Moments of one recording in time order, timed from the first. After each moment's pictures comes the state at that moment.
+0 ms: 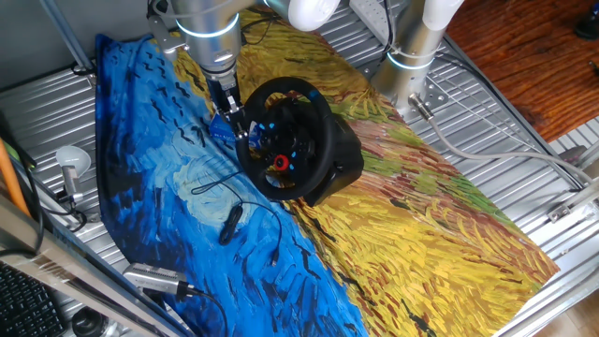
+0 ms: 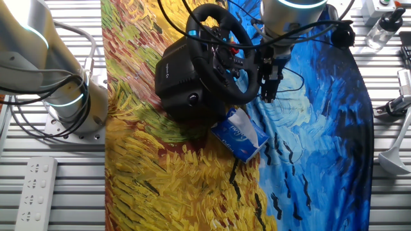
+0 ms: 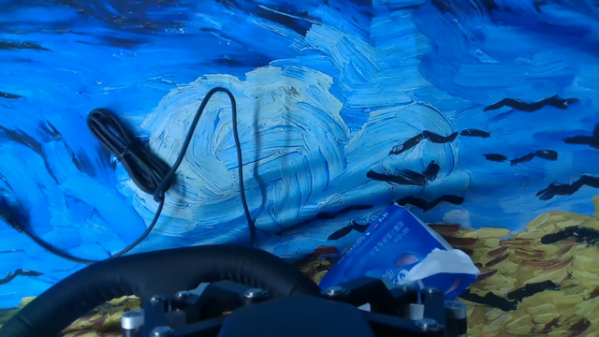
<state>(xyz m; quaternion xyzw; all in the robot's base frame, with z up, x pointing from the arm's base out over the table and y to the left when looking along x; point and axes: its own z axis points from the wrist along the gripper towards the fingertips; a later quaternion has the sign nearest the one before) 0.500 0.000 0.170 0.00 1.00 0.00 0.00</state>
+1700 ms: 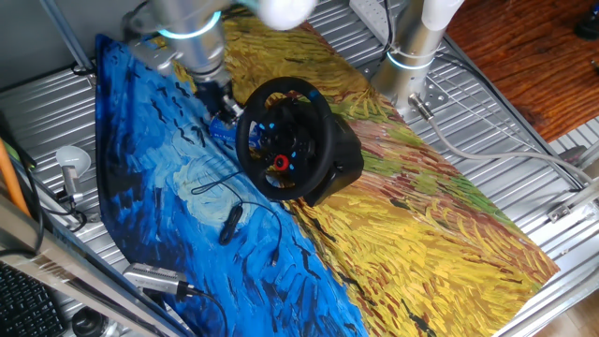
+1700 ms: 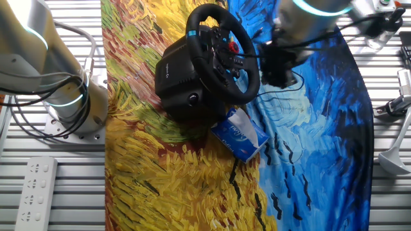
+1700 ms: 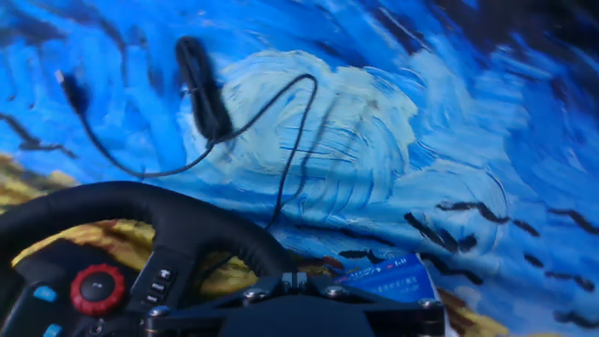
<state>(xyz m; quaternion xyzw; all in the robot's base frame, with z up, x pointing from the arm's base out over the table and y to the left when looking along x) 0.519 0.006 0.176 -0.24 0.97 0.04 -0.06</state>
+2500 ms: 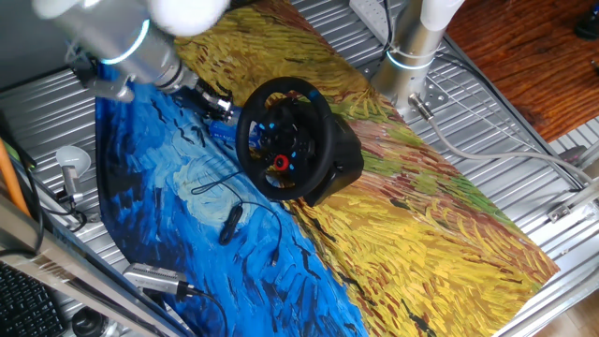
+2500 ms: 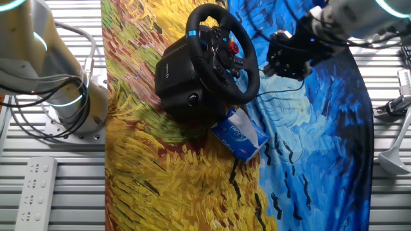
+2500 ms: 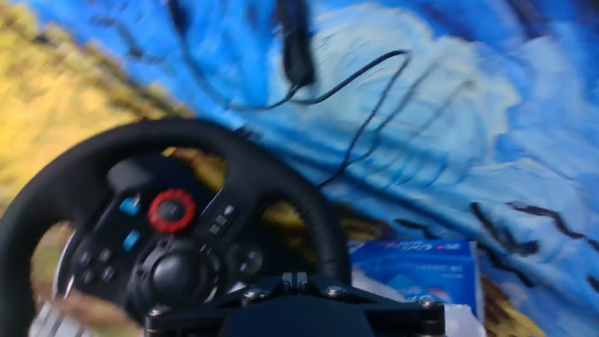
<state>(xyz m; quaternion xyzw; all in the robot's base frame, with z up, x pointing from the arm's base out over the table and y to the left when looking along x) 0.507 0.015 0.201 -0.35 0.90 0.14 -0.21</state>
